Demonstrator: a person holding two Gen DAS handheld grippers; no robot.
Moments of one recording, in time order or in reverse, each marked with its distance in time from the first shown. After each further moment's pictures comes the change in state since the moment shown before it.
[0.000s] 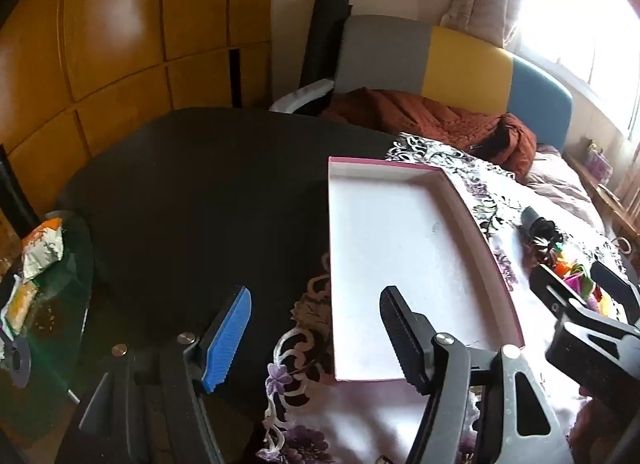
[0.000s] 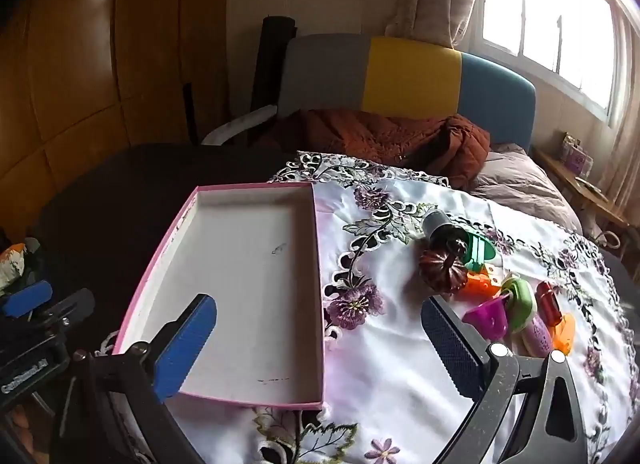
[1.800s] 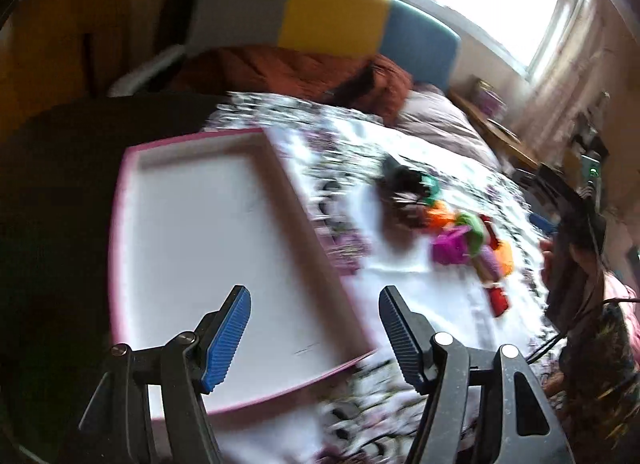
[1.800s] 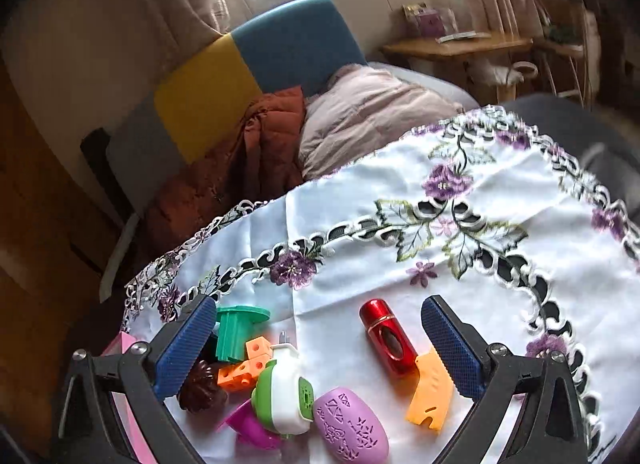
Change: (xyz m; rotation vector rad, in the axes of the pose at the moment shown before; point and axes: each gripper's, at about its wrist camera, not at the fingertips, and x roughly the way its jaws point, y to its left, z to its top) left arm 0.033 -0.124 0.028 0.204 0.207 -0.443; right arm 0.041 -0.330 0.006 0.719 0.018 -0.100
